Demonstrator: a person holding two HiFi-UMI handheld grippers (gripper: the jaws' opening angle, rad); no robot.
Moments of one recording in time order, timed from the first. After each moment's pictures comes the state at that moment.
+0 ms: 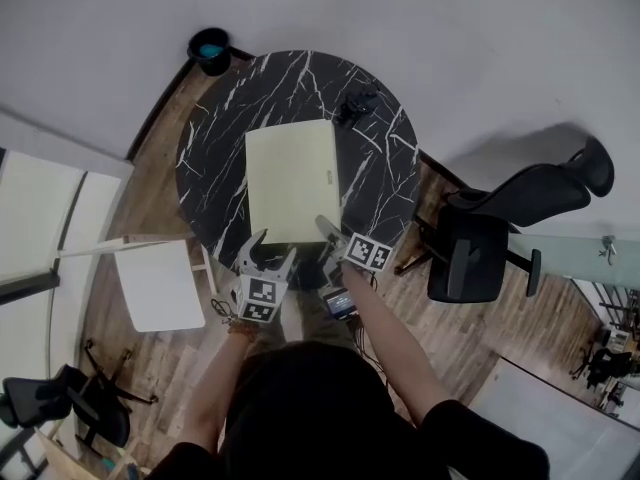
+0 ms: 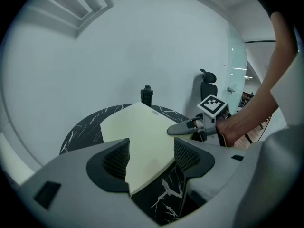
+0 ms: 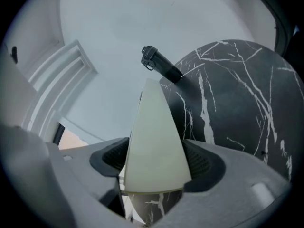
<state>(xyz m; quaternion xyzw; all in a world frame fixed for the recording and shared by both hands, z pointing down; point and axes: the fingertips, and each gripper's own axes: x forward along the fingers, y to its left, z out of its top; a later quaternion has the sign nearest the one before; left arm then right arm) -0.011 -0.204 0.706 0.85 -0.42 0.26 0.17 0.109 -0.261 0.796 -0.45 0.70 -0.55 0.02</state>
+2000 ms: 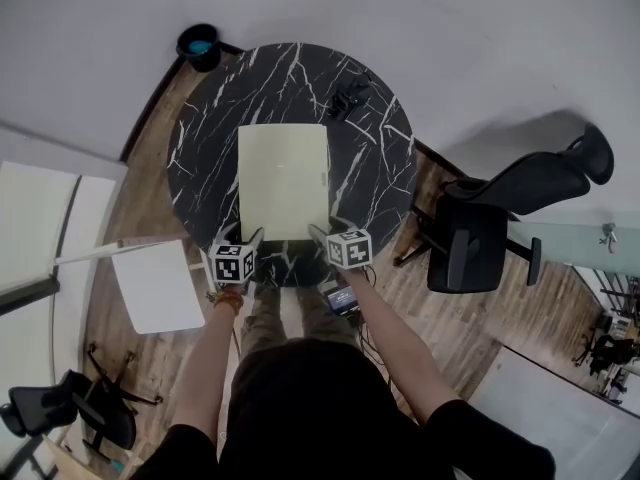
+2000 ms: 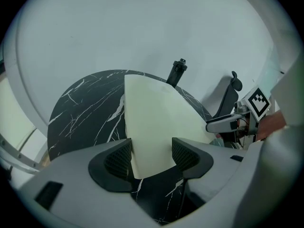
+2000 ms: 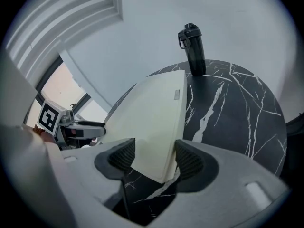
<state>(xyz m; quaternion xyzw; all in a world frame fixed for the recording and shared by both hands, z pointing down) -0.079 -0.225 0.830 0.76 -0.45 0.27 0.38 0.102 -0.234 0.826 -0.41 0.77 -0.41 -0.27</state>
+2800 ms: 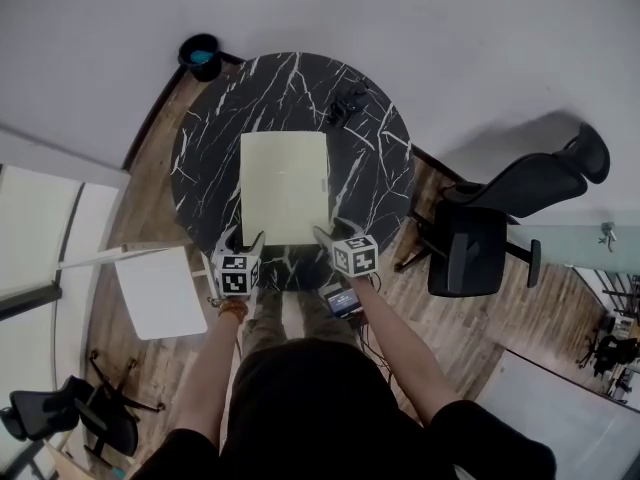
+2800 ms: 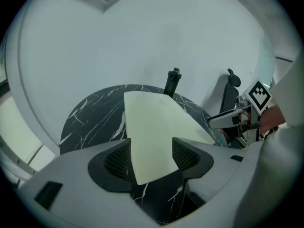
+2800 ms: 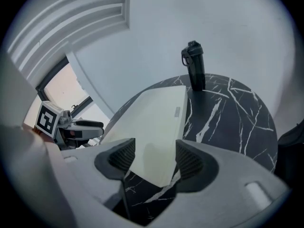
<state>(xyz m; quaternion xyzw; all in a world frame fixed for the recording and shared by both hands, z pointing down) -0.081 -0.231 0.793 0.78 -0.48 0.27 0.30 0.109 -0.242 0.791 -0.43 0.79 -0.37 -0.25</state>
